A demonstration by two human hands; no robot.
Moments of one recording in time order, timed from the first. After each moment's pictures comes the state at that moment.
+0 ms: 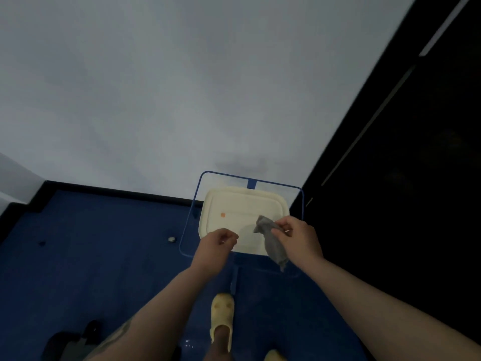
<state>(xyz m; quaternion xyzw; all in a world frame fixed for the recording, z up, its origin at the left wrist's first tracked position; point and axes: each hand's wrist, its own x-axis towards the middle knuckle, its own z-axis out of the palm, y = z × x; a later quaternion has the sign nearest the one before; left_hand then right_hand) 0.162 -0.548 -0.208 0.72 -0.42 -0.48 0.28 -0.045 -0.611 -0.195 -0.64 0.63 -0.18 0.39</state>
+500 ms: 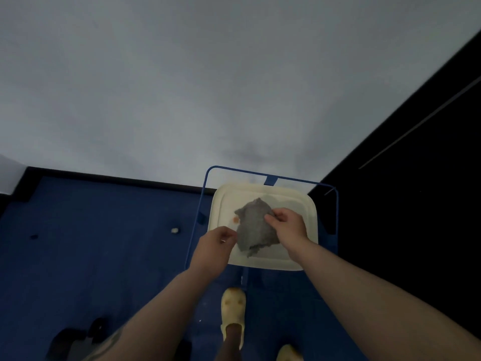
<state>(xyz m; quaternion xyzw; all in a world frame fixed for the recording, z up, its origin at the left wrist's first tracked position) 0.226 -0.621 -0.289 0.75 -0.38 -0.50 0.22 0.050 -0.704 -0.310 -0.45 0.68 -0.19 0.54</state>
